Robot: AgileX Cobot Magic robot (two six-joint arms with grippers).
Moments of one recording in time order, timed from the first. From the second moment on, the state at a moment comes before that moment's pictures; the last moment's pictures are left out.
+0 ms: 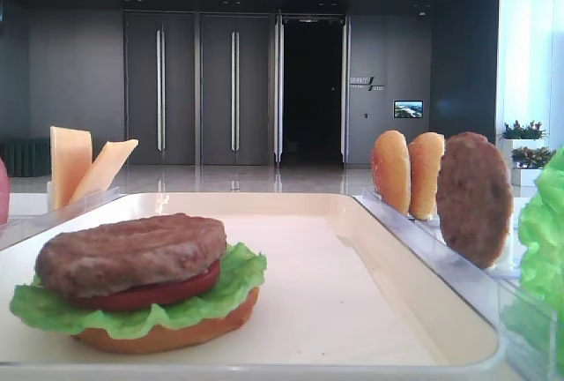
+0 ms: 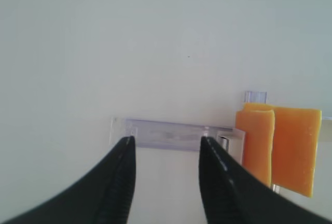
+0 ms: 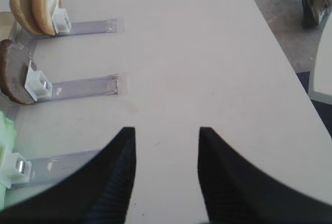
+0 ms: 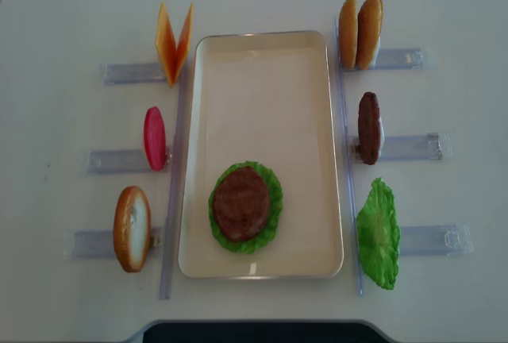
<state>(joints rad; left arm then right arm) 0.06 1.96 -1.95 -0.04 1.20 -0.09 0.04 -0.01 -0.50 -0.08 1.13 0.09</state>
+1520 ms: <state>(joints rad) -0.36 2.13 -2.00 0.13 1.23 -0.35 0.04 -0.01 -0.50 -0.08 1.14 0.09</state>
